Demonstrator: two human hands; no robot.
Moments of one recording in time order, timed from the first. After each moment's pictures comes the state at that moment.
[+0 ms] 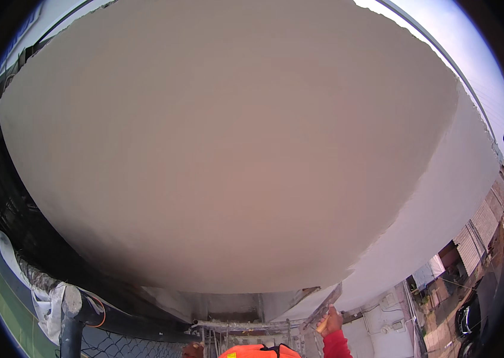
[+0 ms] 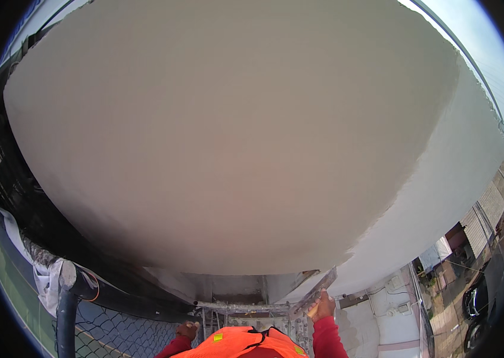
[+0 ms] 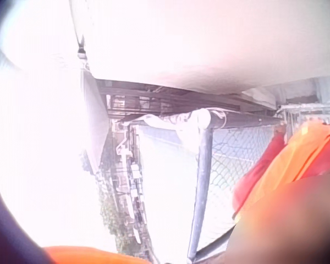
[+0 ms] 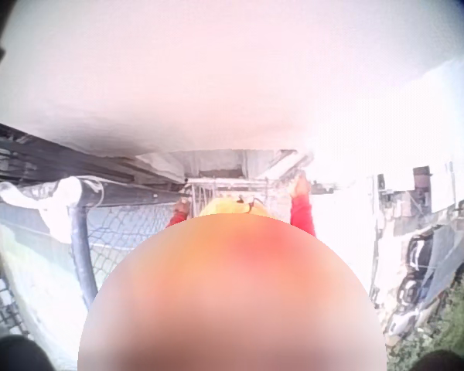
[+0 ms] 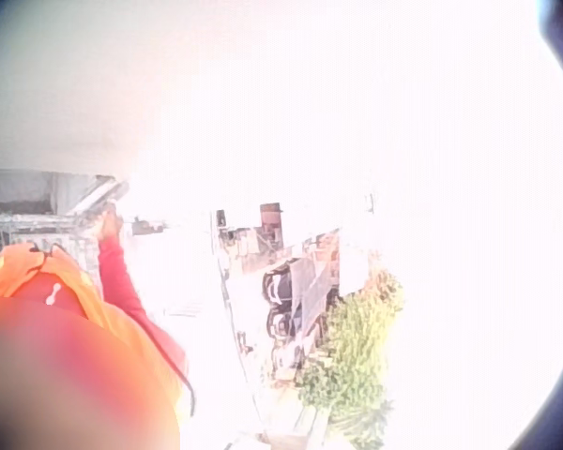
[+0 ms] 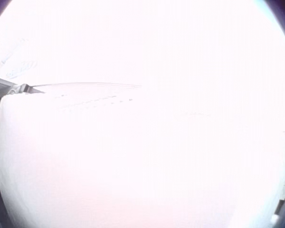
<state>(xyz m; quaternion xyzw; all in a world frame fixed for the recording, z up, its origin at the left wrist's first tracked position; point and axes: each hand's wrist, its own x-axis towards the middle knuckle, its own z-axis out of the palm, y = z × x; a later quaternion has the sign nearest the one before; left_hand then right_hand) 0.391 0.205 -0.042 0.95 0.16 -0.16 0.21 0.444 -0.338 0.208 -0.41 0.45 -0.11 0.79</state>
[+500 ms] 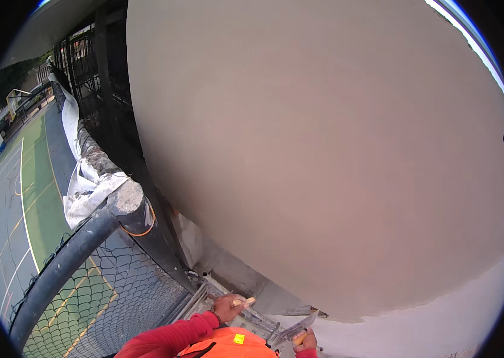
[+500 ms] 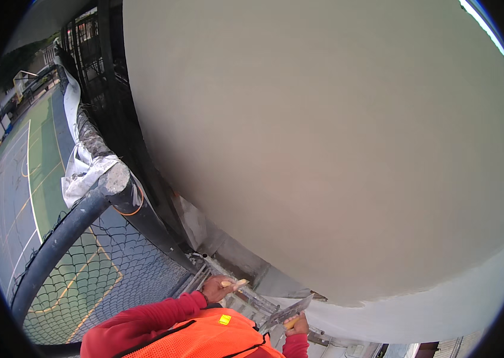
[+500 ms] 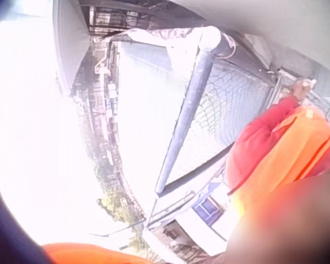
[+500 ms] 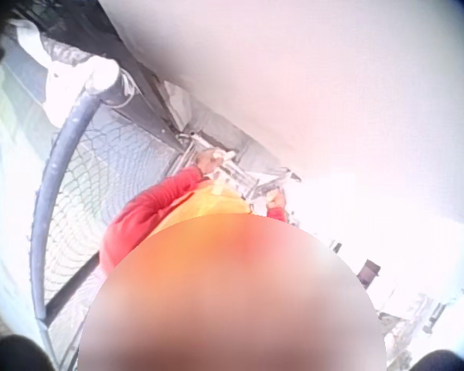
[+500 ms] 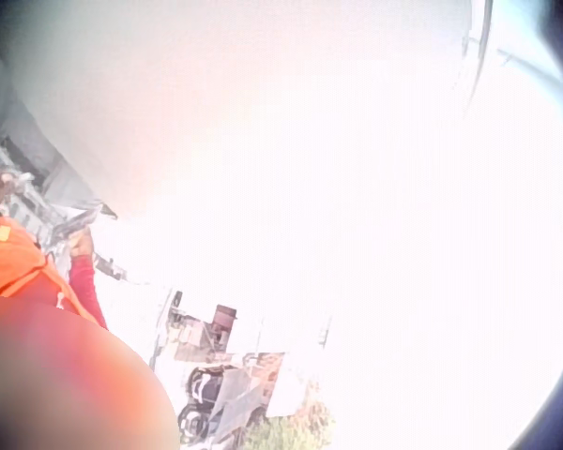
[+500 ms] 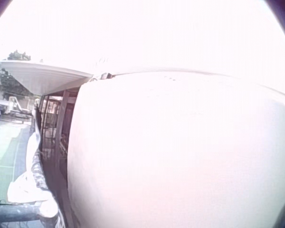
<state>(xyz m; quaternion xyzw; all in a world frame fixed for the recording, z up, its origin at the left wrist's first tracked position) 0.427 0.090 0.147 0.81 0.09 0.00 0.58 0.471 -0.317 0.071 -0.39 0.45 0.16 0.79</state>
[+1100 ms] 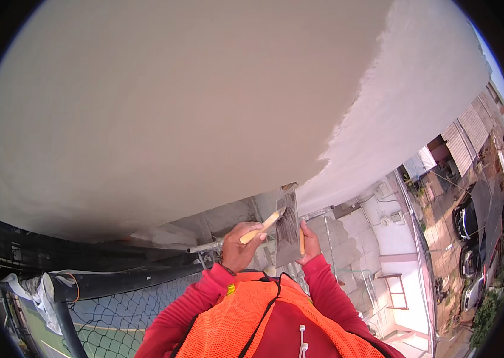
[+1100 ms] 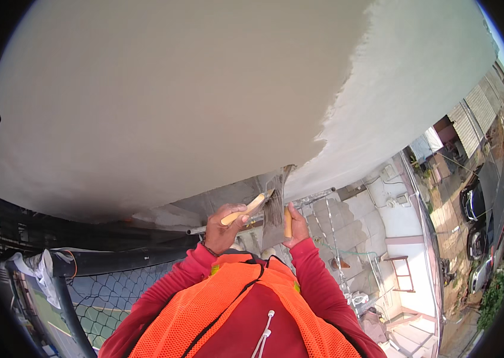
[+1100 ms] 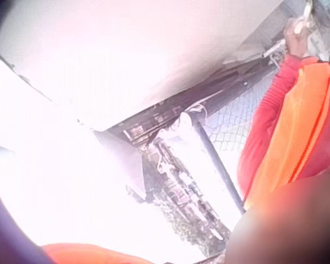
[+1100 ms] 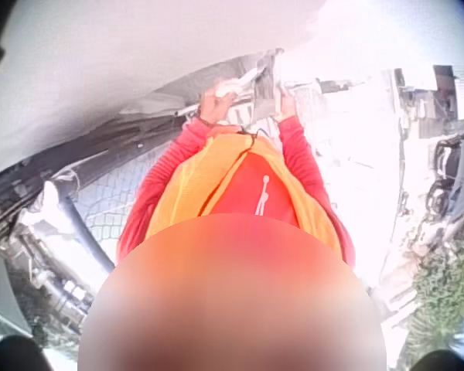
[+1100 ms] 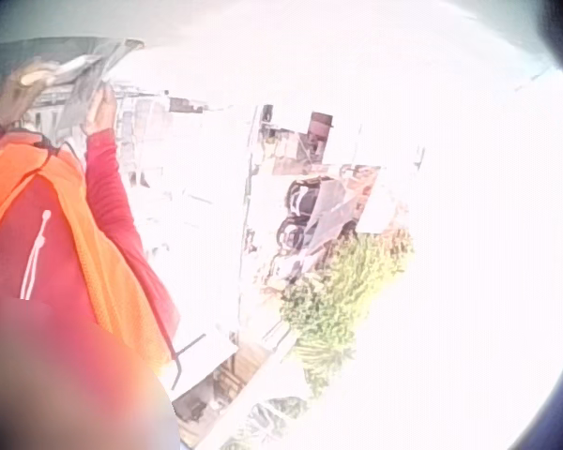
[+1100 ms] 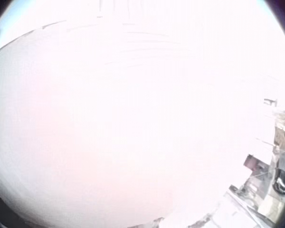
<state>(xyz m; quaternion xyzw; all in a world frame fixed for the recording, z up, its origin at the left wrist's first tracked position) 0.460 -0.127 0.284 0.73 -0.24 -0.06 0.64 0.379 -0.363 0.183 -0.16 0.24 0.06 0.95</state>
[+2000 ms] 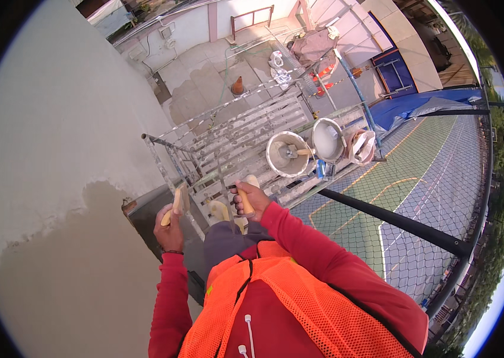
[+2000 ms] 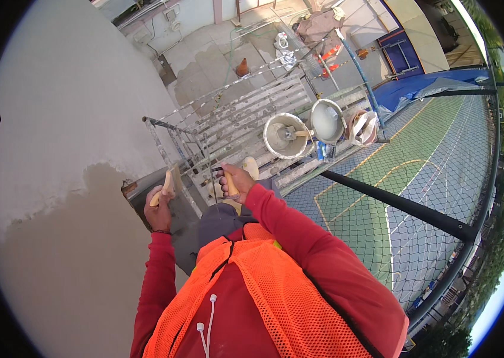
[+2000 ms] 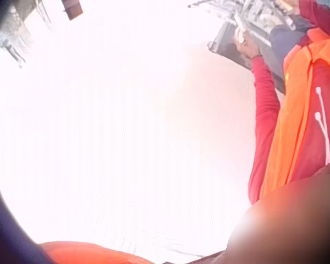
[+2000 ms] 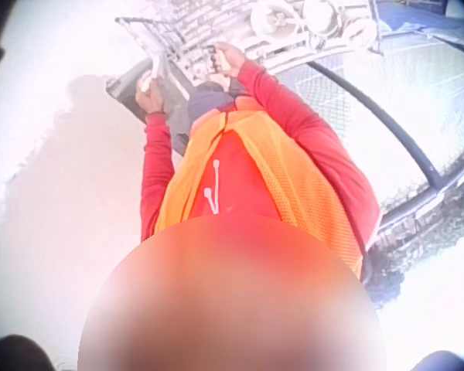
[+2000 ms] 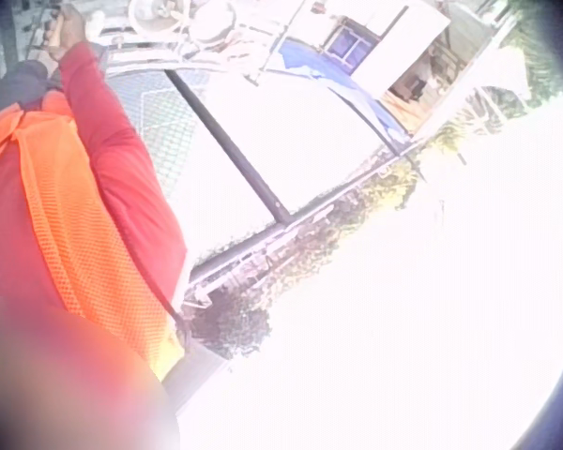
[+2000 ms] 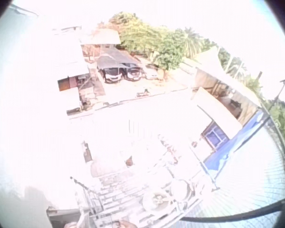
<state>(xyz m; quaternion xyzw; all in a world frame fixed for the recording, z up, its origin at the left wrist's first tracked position) 0.441 -0.355 0.102 0.66 -0.51 -0.47 0.30 0.150 -0.287 0.076 0.19 0.39 -0.44 0.79</state>
